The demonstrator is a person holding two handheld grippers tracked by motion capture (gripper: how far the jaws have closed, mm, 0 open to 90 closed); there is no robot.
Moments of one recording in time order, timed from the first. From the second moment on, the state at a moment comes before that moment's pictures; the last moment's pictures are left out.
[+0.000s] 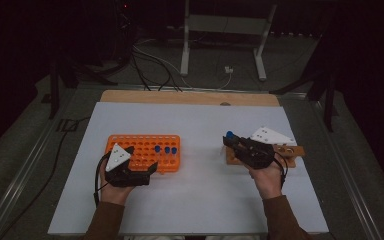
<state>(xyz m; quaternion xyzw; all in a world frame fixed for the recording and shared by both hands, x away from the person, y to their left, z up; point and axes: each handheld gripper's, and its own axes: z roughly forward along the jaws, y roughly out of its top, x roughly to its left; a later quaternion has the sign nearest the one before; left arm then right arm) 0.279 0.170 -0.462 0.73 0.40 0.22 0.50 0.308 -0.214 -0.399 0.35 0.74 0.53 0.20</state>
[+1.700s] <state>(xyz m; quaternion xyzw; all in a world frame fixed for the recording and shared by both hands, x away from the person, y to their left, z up) 0.281 0.083 -0.440 0.79 0.27 0.18 0.52 0.300 -0.123 -0.407 0.26 0.79 0.54 0.10</state>
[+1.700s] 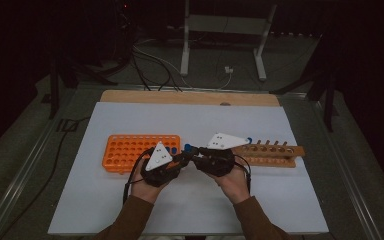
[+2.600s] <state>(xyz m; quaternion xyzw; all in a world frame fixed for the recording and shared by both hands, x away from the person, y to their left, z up) 0.275 0.154 -0.437 0.75 0.33 0.22 0.52 0.300 -0.169 -0.413 0.32 0.77 0.54 0.14</state>
